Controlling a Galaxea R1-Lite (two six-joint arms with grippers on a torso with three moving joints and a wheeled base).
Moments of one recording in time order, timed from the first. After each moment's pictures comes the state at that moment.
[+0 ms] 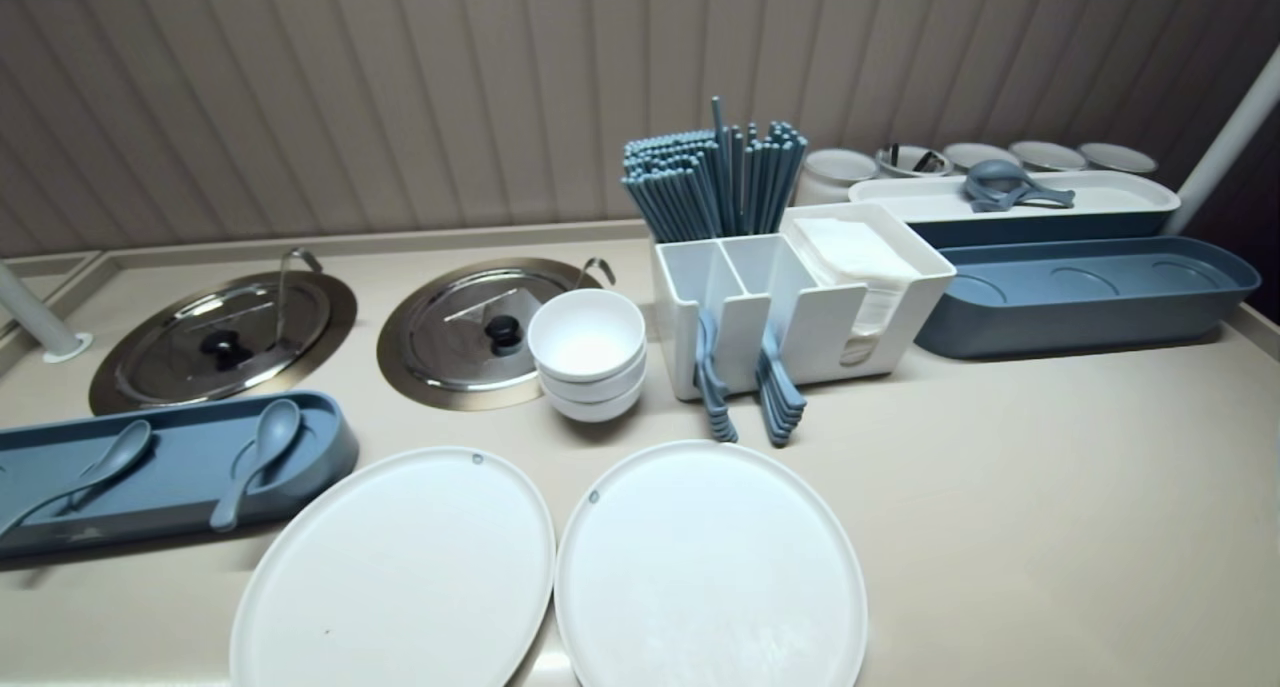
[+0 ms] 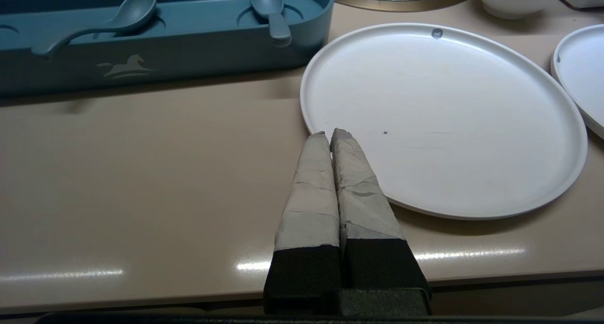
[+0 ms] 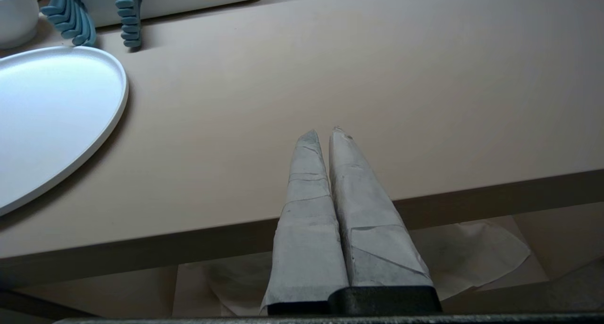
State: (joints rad) left arm 0.00 0.00 0.00 0.01 0.00 0.00; right arm 0.00 0.00 0.00 0.00 -0.02 0.05
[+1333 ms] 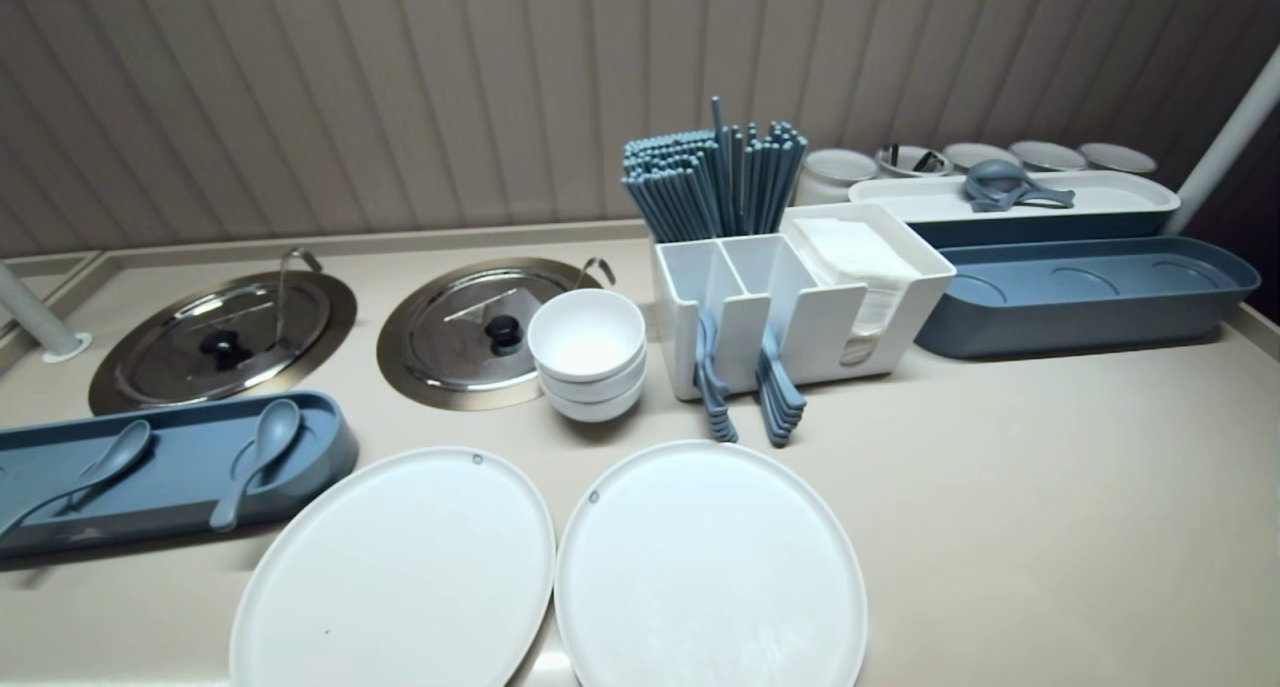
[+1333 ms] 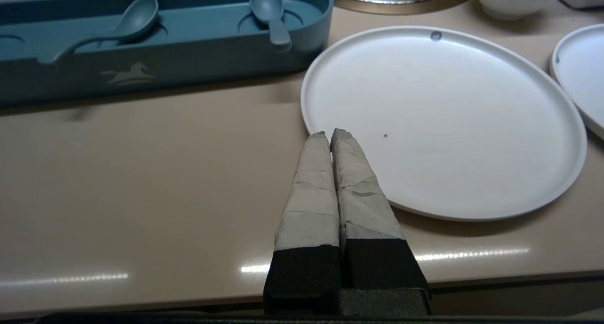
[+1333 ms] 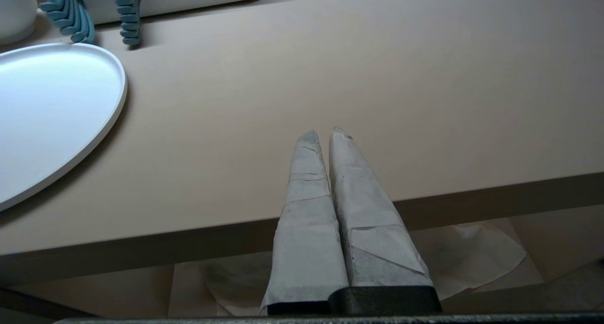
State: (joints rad) left arm 0.00 0.00 -0.02 0.01 -0.01 0.02; right arm 0.00 0.00 0.00 0.00 -0.02 0.04
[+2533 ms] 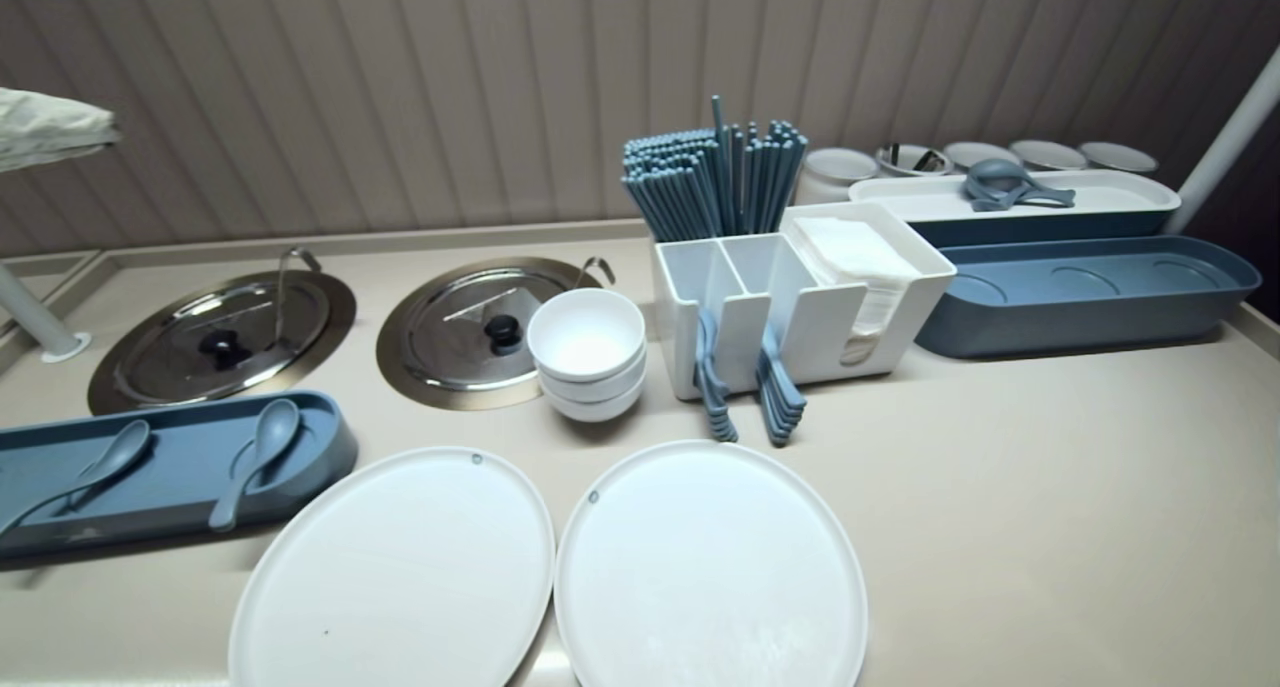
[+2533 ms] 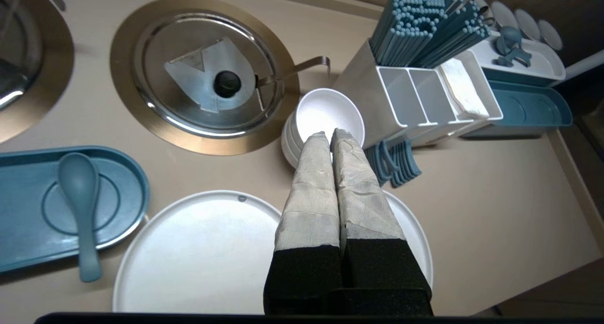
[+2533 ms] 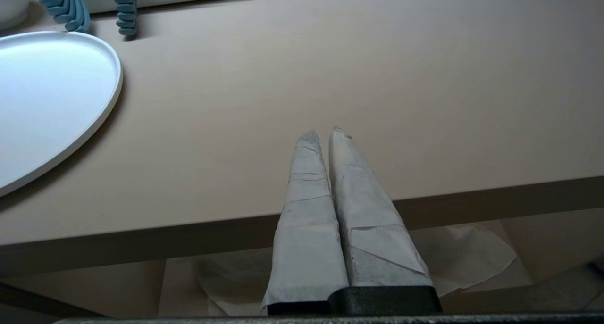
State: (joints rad) left arm -0.20 1.18 -1.49 0.51 -0.15 -0.37; right arm 0.00 0.00 0.00 0.00 -0.02 0.01
